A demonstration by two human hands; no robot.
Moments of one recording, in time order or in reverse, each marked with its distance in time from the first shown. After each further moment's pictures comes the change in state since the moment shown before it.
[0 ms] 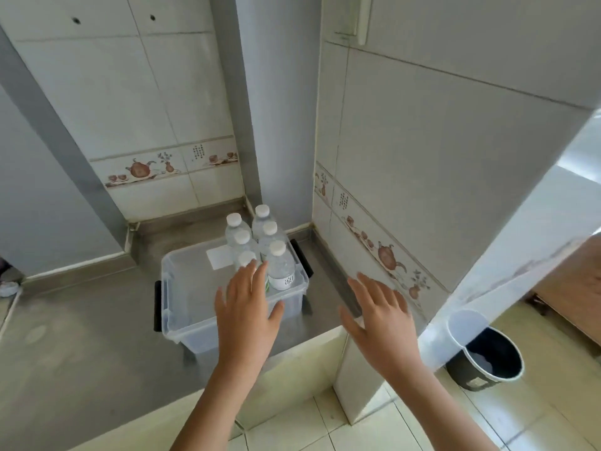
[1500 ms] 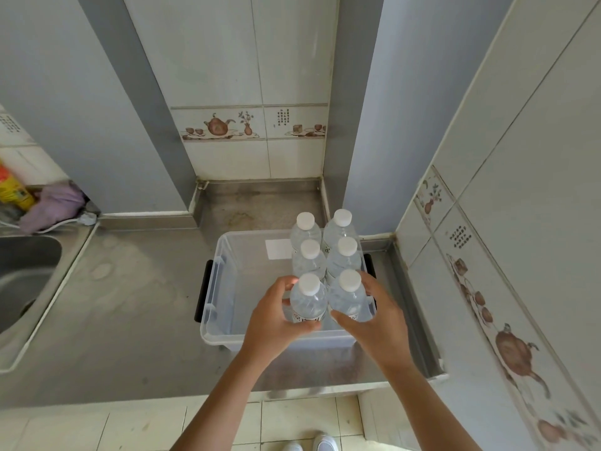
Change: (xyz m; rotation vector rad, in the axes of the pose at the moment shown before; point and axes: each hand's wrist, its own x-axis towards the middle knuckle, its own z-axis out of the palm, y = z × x) left_hand 0.049 -0.091 0.077 -0.685 -0.175 -0.493; right_hand 0.125 -0.053 0.120 0.691 -0.222 -0.004
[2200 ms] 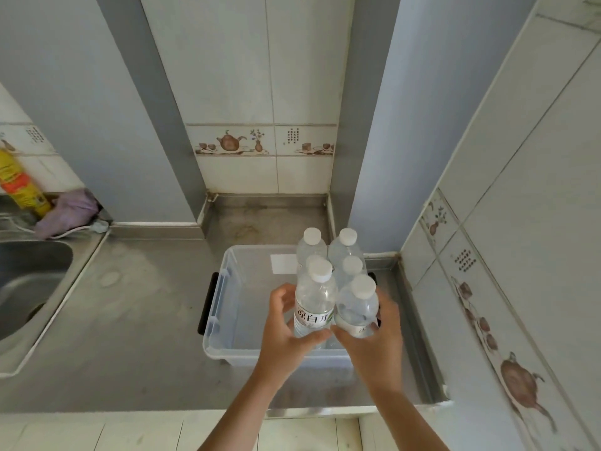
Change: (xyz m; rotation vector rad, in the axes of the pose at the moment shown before) left_hand -0.008 0.019 0.013 -0.364 0.123 0.011; right_hand -0.004 -0.020 0.010 0.264 0.154 0.026
